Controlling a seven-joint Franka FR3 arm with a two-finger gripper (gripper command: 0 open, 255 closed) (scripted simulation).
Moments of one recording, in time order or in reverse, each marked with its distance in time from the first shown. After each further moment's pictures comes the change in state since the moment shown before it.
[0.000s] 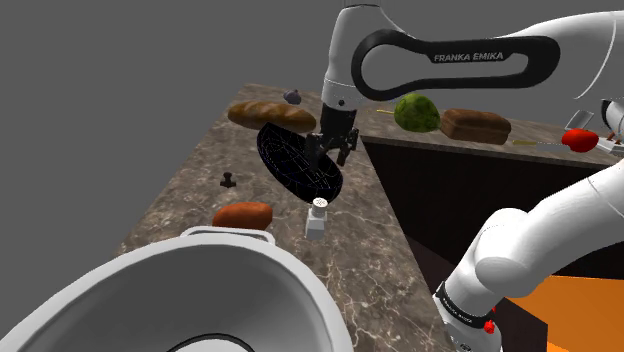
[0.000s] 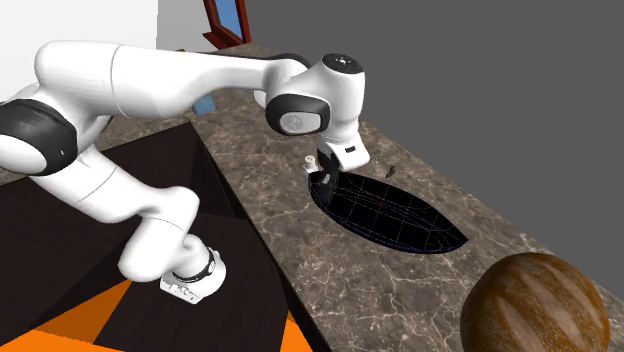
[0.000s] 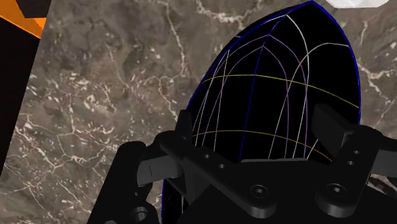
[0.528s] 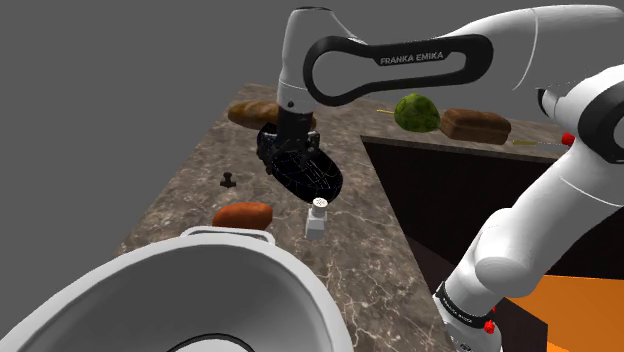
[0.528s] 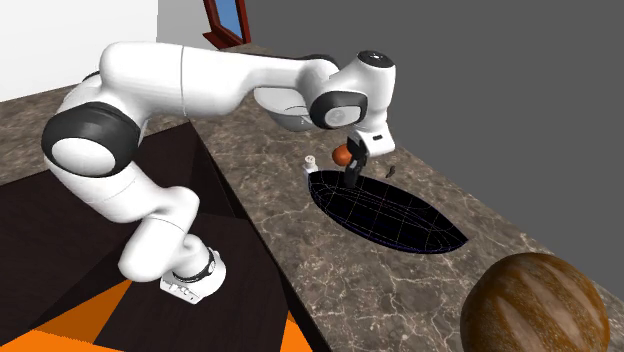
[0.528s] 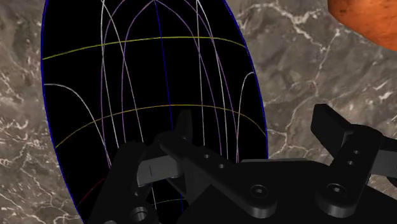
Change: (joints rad) arm 0.002 0.261 0.107 0.206 -0.043 0.097 0.255
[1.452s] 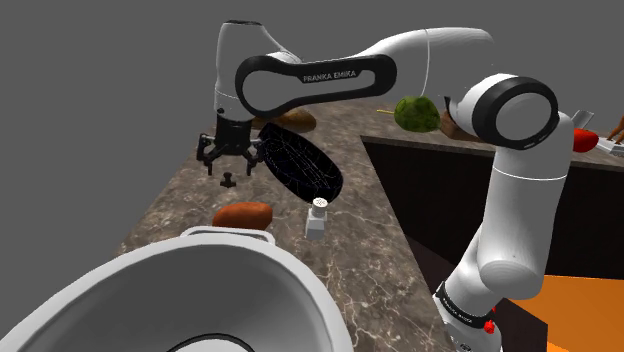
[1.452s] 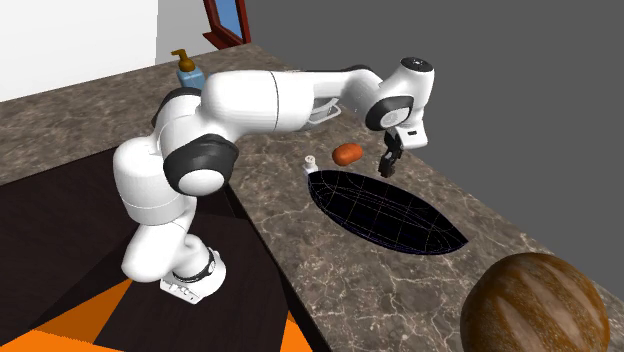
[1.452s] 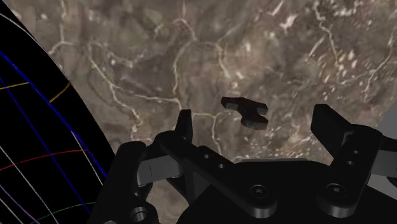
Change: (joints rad) arm 0.095 0.439 0.040 0.412 -0.188 0.054 0.339
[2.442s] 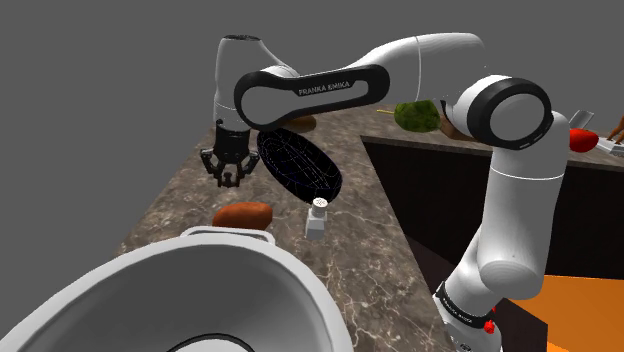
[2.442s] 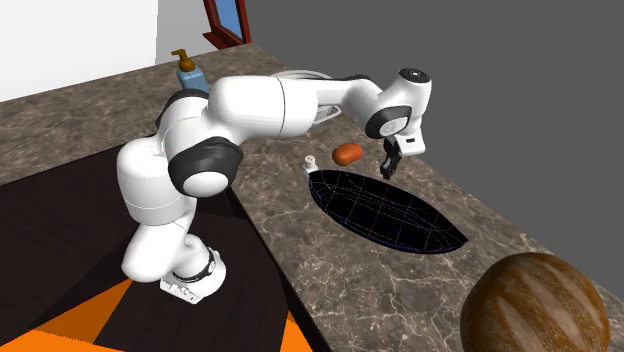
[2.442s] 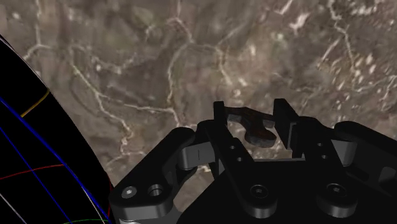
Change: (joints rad) arm 0.003 0.021 -0.004 -0.034 -0.010 0.054 0.006
